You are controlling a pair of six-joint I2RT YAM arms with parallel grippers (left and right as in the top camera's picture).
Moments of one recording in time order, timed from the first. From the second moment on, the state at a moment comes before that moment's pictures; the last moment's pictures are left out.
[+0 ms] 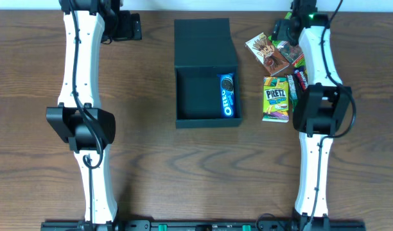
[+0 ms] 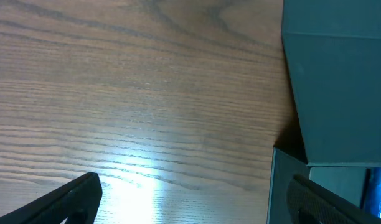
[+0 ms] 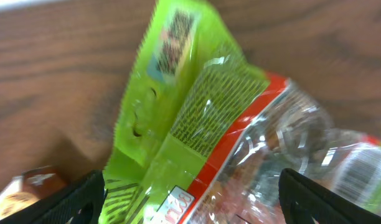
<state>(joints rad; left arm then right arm) -0.04 2.35 2.62 -1.46 0.07 -0.11 -0.03 2.73 2.59 -0.90 0.13 0.18</state>
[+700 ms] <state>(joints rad) -0.04 2.35 2.62 -1.47 0.07 -0.11 -0.04 2.75 2.60 -0.91 0.13 0.20</state>
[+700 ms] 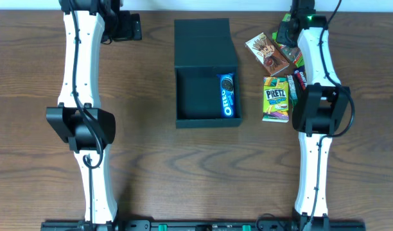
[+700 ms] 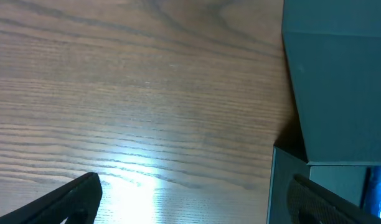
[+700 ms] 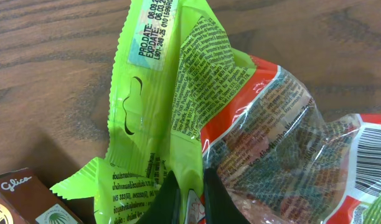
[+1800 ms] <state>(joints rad) 0.06 2.35 2.62 -1.51 -0.01 -0.07 0.45 2.29 2.60 -1.46 -0.05 0.20</state>
